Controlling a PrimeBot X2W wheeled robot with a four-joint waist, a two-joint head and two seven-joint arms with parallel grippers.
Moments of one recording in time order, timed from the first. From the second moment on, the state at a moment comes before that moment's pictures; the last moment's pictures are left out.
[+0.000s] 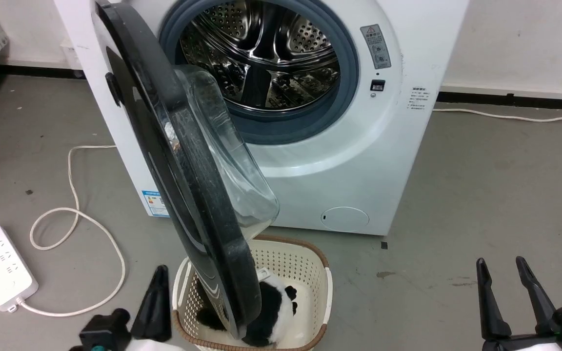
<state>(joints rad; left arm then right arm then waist) 0.06 0.05 -0.05 0.12 -0.25 -0.03 -0.26 0.12 -0.05 -0.09 0.00 0.14 0.13 -0.26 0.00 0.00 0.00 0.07</state>
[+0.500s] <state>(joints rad) -0.03 0.05 0.04 -0.23 -0.35 0.05 -0.26 0.11 -0.05 -0.09 0.00 0.16 0.13 -0.26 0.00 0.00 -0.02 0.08</state>
